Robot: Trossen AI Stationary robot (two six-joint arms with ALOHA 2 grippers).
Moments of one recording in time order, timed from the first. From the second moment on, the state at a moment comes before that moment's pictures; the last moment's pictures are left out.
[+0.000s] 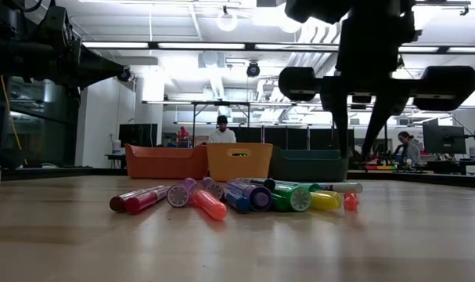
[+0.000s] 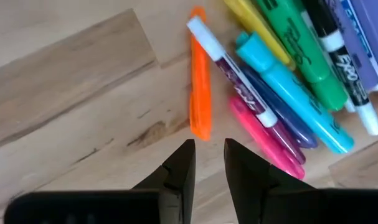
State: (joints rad) left arm 0.07 0.01 0.02 0.10 -0.35 -0.37; right arm 0.21 1.73 1.11 -0.69 -0.07 -0.90
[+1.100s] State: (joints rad) left arm 0.07 0.01 0.02 0.10 -0.35 -0.37; right arm 0.25 1.86 1.11 -0.59 -0.13 -0.79
